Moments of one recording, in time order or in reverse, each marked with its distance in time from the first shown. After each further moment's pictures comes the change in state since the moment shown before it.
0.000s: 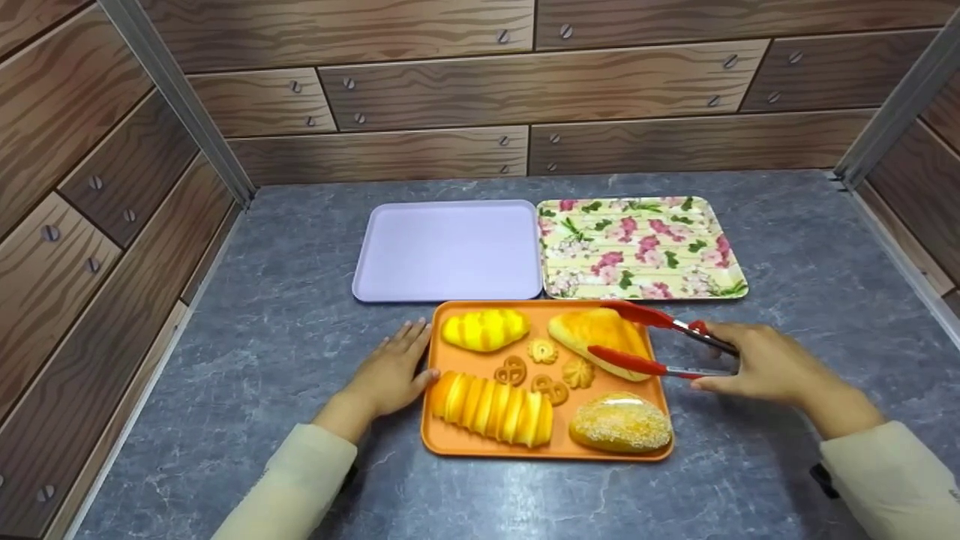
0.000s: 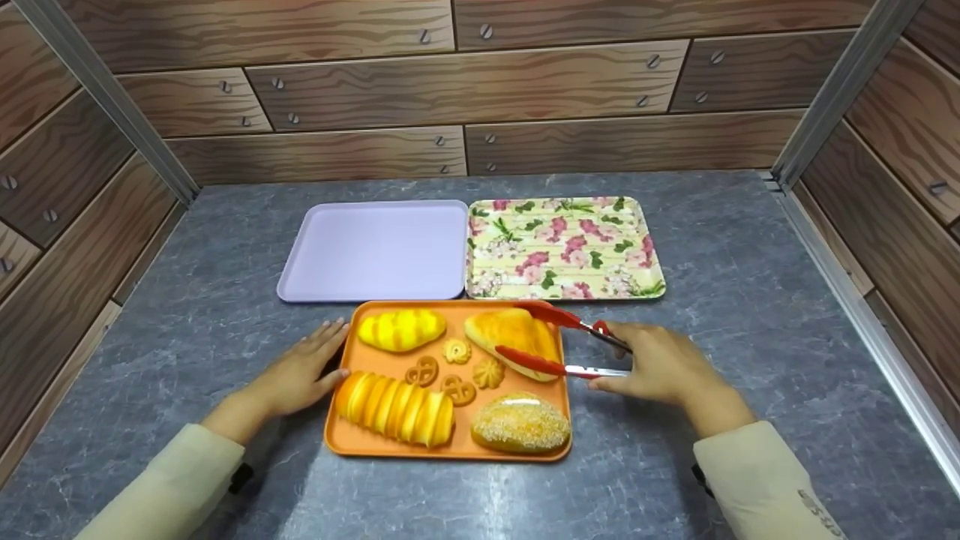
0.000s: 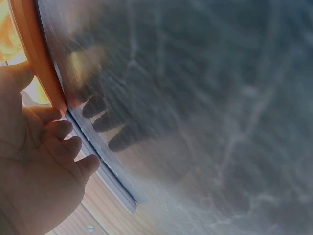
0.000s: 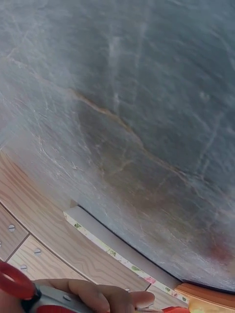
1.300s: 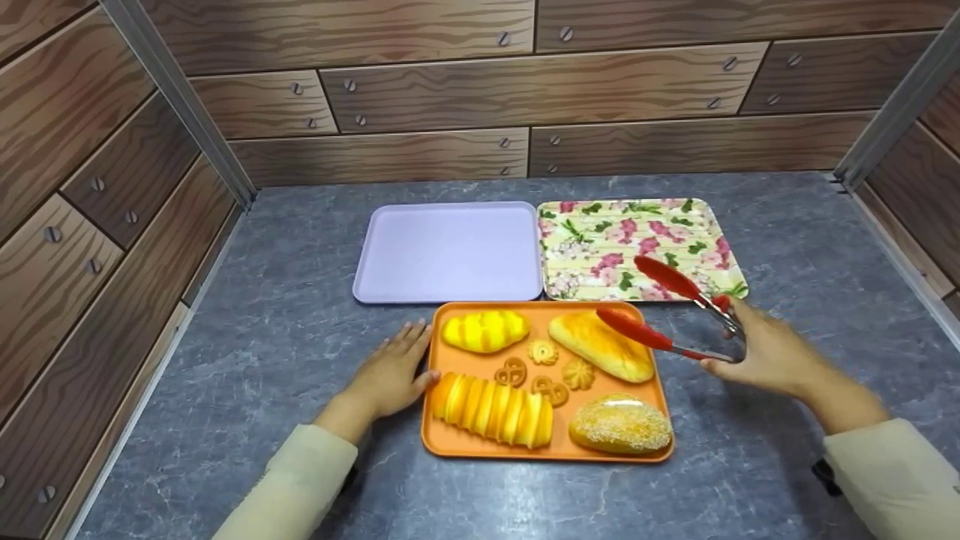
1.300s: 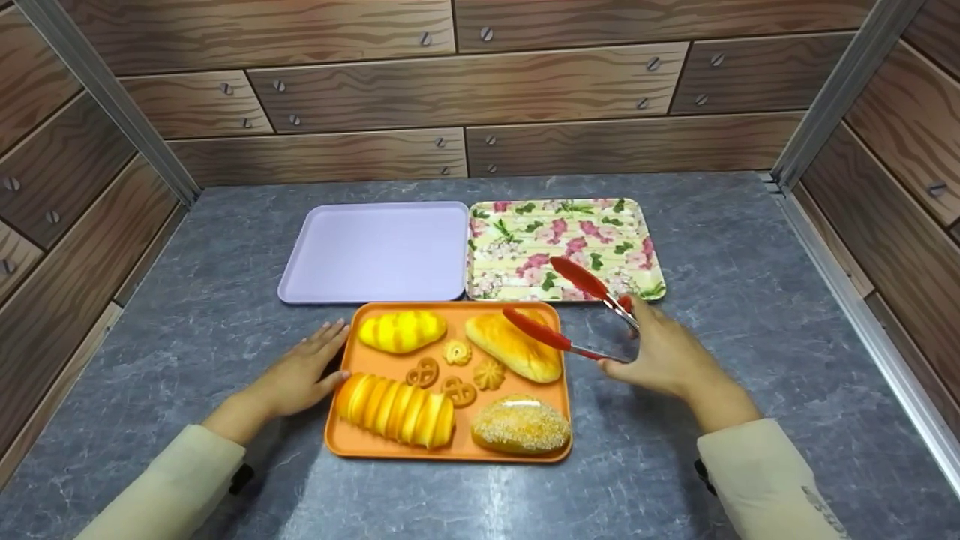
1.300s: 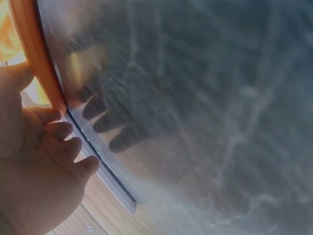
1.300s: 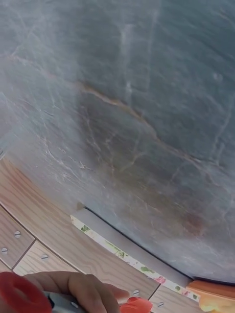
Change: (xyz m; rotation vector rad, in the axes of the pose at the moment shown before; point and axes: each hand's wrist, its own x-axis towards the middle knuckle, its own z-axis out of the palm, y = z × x) left_hand 0.001 0.000 0.000 0.008 0.004 0.001; right_hand 0.005 0.005 -0.005 0.126 0.048 0.147
